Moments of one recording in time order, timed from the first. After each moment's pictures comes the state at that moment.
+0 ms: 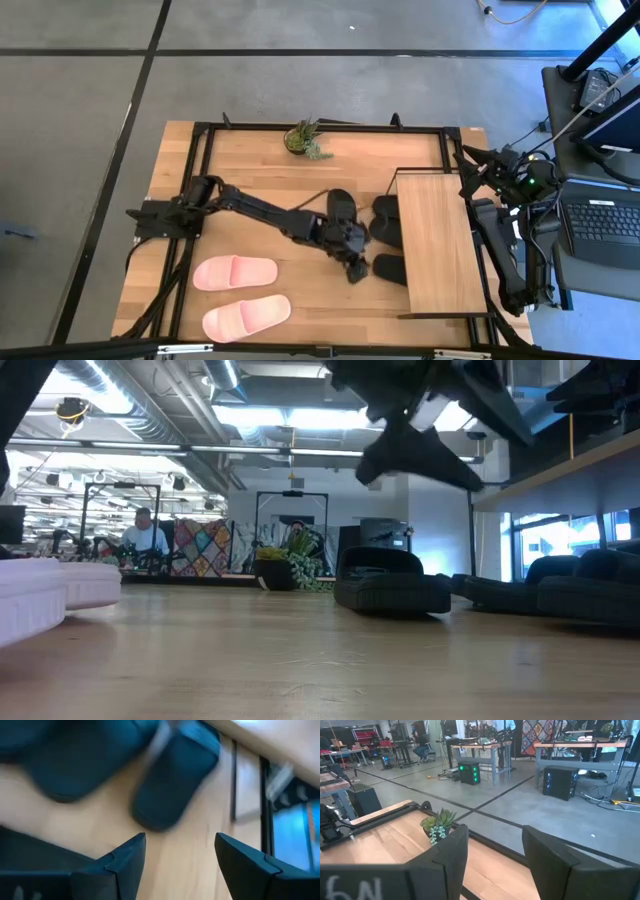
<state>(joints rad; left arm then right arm) -0.21 2.11 1.70 -0.32 -0.05 -0.63 -1.36 0.03 0.68 -0.74 -0.55 0.05</state>
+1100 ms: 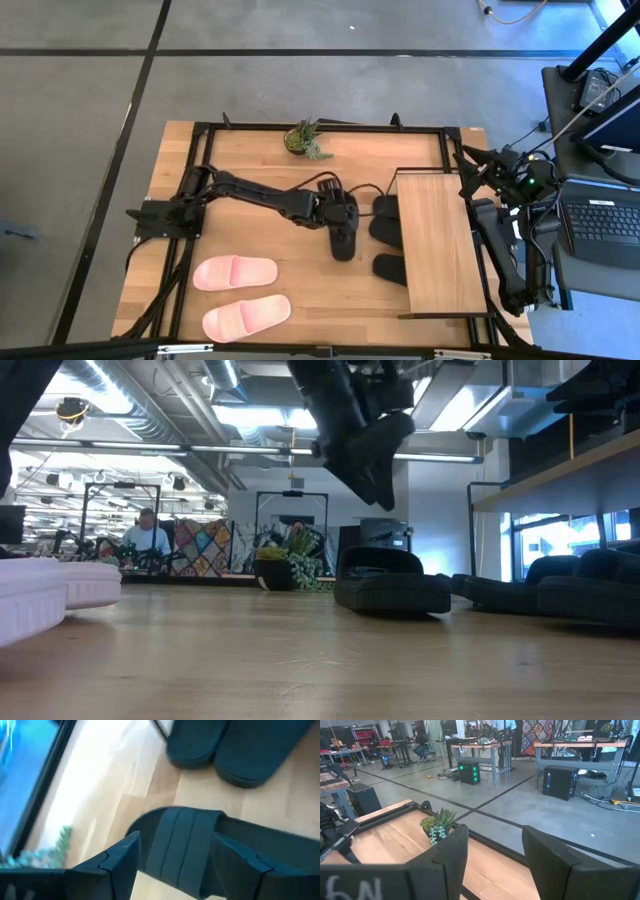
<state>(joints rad) -0.11 2.05 1.70 -0.67 -0.52 -0.17 -1.36 0.03 0.68 -0.74 -0.55 0.05</state>
